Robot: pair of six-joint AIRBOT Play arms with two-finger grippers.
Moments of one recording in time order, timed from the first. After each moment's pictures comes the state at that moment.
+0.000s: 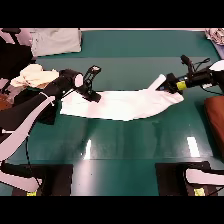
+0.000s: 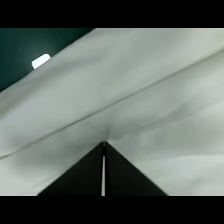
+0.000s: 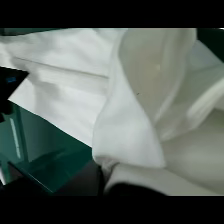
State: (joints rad) left arm -0.48 -1.61 1.38 1.46 -0.97 -1.53; right arm -0.12 -1.38 1.23 -0.74 1.33 1.44
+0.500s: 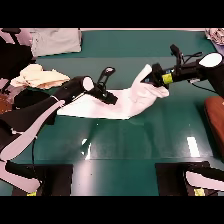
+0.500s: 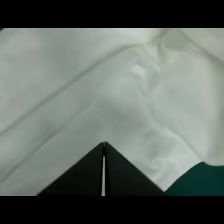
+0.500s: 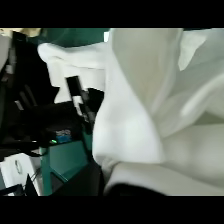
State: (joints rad) left arm -0.58 -1.67 1.38 1.10 -0.79 -1.35; right arm 0.09 -1.32 1.30 -0.67 1.19 1.64
